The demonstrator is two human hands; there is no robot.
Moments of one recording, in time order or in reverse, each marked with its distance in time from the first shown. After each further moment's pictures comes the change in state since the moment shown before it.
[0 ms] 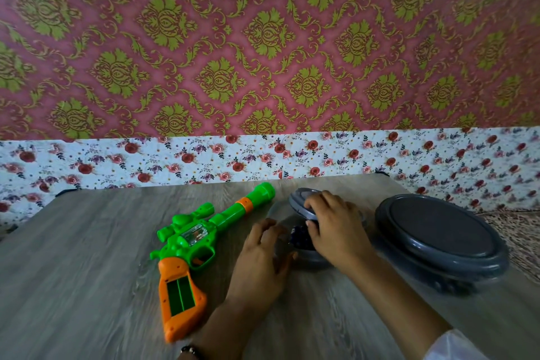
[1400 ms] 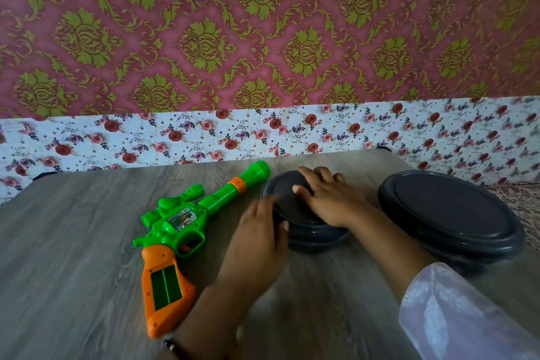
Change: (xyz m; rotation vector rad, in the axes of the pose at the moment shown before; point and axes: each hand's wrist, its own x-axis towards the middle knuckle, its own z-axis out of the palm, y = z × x) left_hand 0.013 0.018 -0.011 0.034 -0.054 -0.040; right_hand 0.038 0.027 0.024 0.067 -0.598 0.242
